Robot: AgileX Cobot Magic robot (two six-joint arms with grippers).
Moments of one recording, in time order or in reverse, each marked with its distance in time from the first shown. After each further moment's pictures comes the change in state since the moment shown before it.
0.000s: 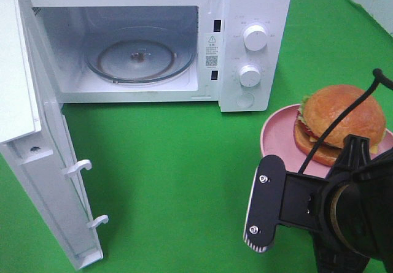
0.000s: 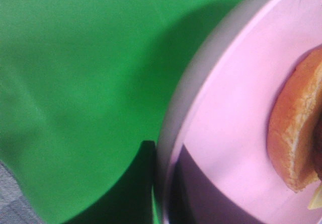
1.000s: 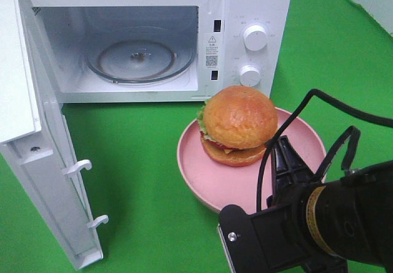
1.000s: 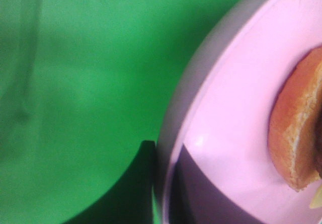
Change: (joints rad) left arm 0.000 0.000 0.000 0.000 0.000 0.000; right arm 0.000 0.002 0.000 -0.065 -0.239 -0.524
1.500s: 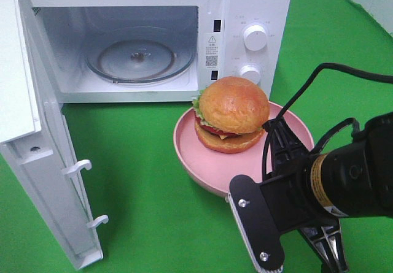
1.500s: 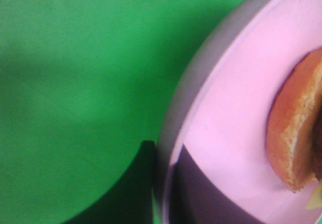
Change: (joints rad) left arm 0.000 0.000 0.000 0.000 0.000 0.000; right arm -0.214 0.001 0.000 0.051 -0.206 -0.259
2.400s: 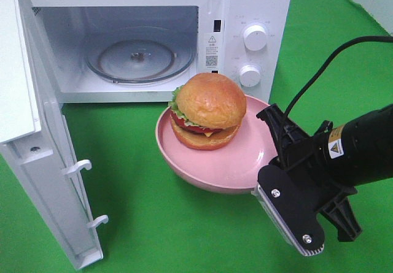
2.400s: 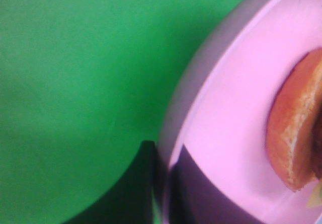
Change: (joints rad) left arm 0.000 0.000 0.000 0.000 0.000 0.000; right arm -0.291 0.000 -0.008 0.836 -0.193 -1.295
